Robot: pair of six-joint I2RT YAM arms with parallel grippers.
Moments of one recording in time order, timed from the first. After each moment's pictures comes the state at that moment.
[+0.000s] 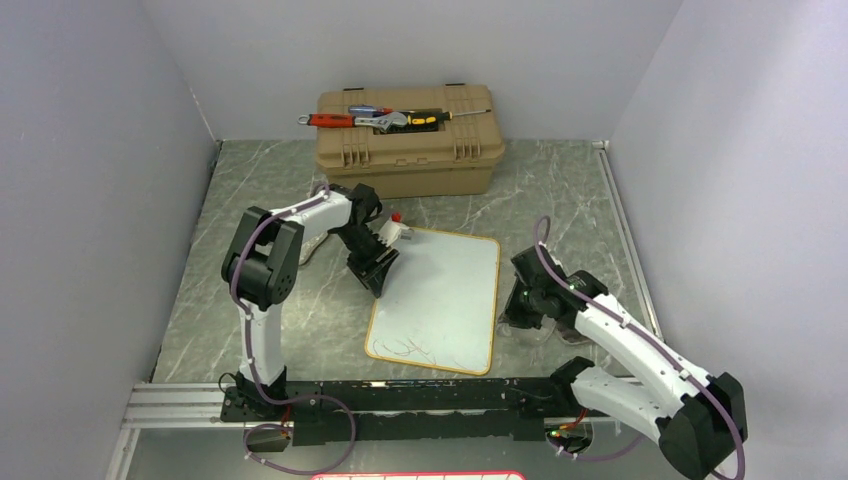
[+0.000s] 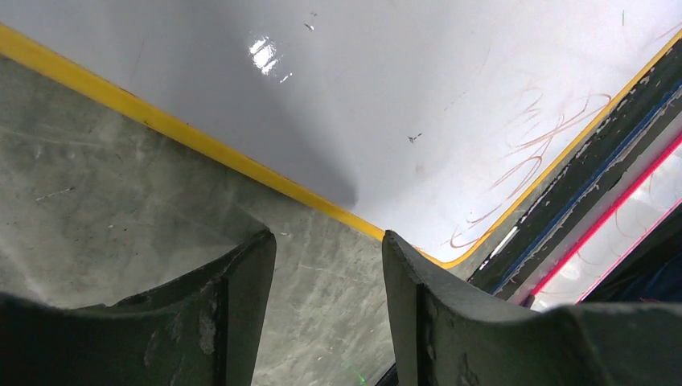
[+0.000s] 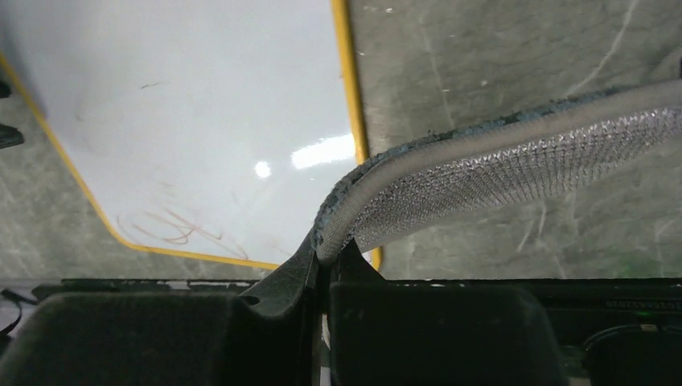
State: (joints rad) left arm -0.43 2.01 1.39 -1.00 0.53 0.46; right arm 0.55 0.96 0.68 -0.86 0.01 0.94
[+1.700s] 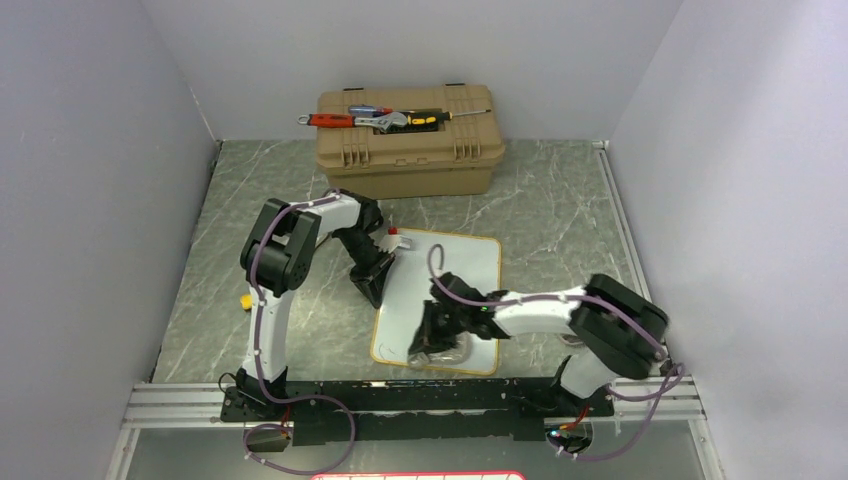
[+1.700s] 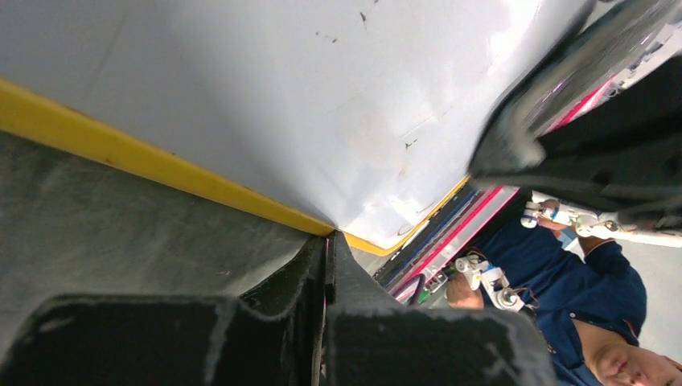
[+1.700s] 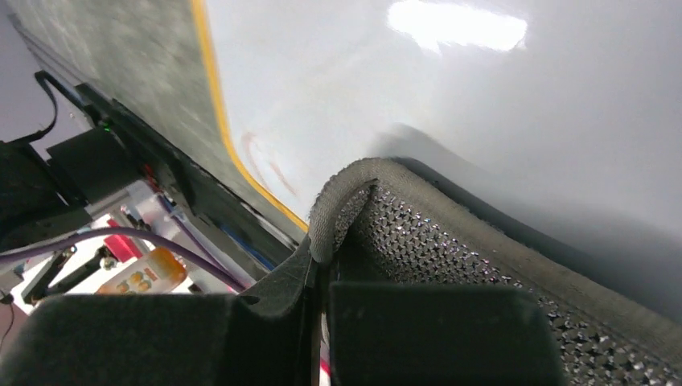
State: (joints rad) left arm -0.44 2.17 1.45 -1.12 0.64 0.29; right arm 1.00 1.62 0.66 0.05 -0.32 1.11
